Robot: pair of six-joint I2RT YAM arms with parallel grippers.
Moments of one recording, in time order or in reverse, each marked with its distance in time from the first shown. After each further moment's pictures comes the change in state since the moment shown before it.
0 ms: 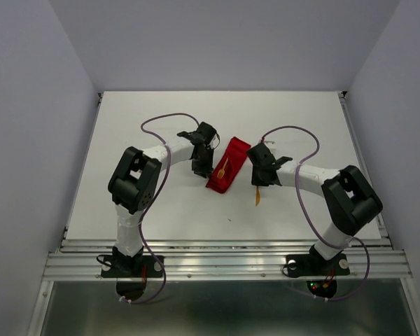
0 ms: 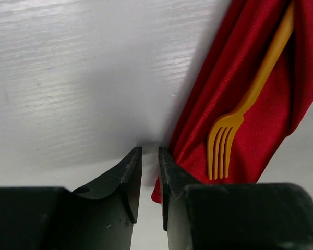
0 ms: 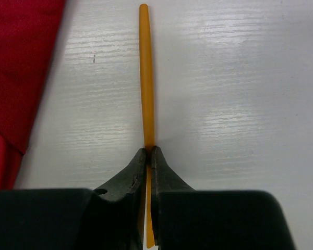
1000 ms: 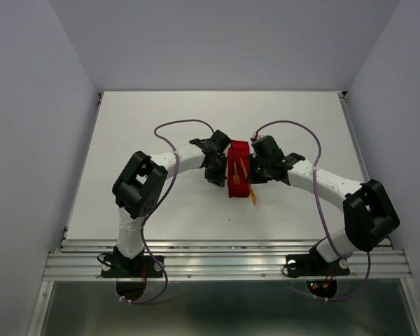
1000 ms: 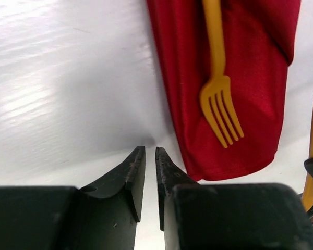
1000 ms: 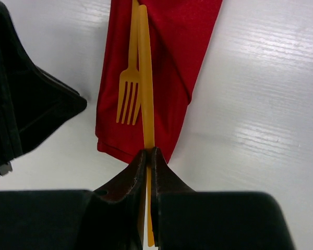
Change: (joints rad) left arm -0.146 -0.006 -0.006 0.026 0.066 -0.075; right arm 0.000 -0.171 0.019 -0.052 -0.296 -0.169
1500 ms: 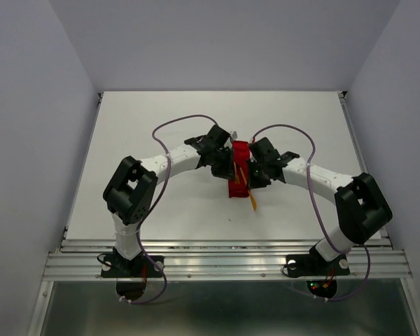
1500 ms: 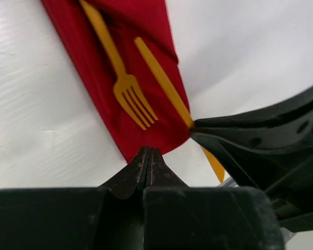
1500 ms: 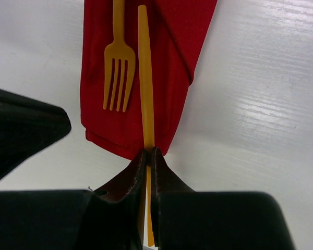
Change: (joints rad) left arm 0.008 -0.113 -0.035 0.131 0.143 -0.043; right arm 0.000 0.070 0.029 -0.080 -0.093 0.016
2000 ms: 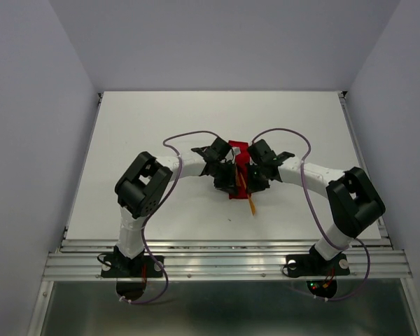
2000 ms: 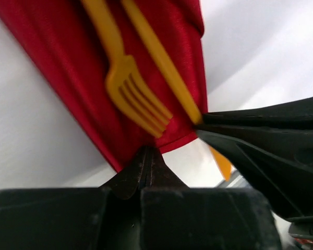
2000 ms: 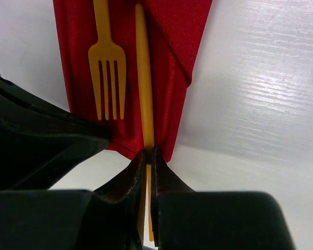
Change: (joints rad) left arm -0.024 0.102 -0.076 0.096 0.137 -0.008; right arm -0.006 0.069 0.001 -0.014 -0.026 0.034
